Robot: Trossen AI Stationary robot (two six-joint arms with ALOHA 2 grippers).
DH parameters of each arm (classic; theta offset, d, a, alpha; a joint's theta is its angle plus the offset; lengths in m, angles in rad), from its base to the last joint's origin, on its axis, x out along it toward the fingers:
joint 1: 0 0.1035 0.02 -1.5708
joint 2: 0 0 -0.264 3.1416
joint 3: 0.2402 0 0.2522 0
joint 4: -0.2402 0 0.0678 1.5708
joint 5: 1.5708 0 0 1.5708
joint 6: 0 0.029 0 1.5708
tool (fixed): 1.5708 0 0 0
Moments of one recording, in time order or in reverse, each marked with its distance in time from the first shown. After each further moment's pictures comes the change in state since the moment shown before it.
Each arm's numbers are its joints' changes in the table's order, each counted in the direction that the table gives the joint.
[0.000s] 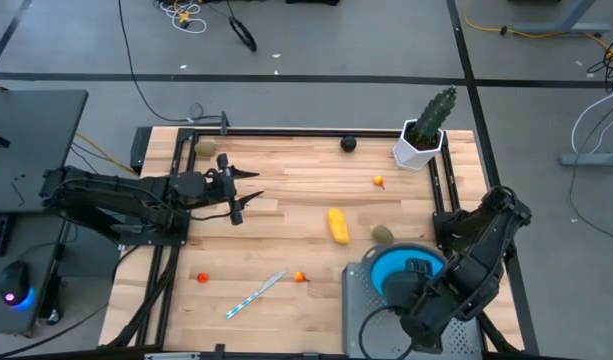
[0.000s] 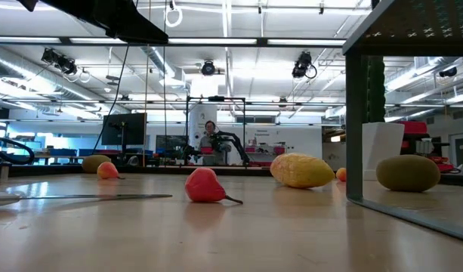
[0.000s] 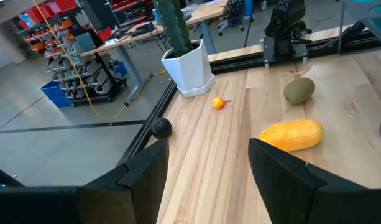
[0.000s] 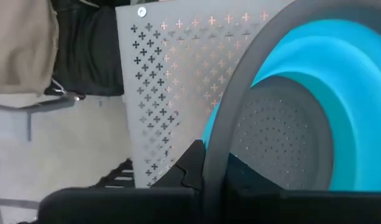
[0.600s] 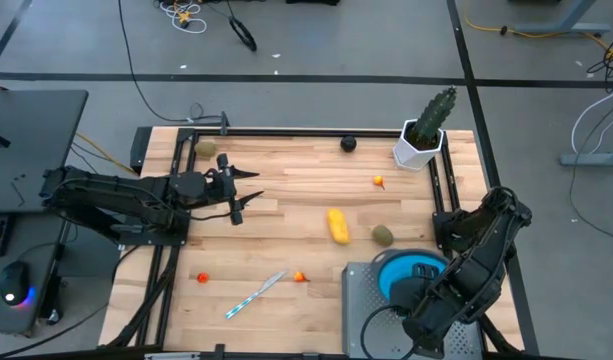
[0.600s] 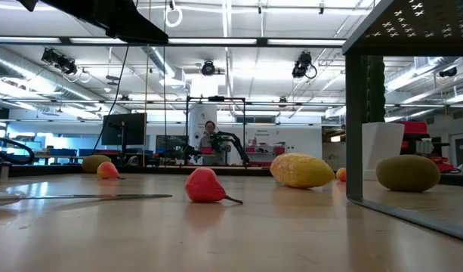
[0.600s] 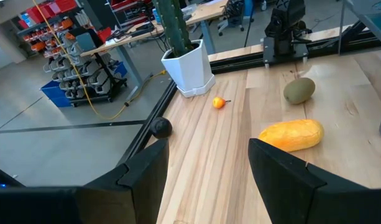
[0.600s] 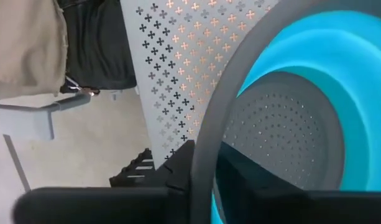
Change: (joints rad) left arm 0.000 0.000 0.000 0.000 0.000 0.000; right arm 0.005 0.001 -0.002 0.000 -0.055 0.104
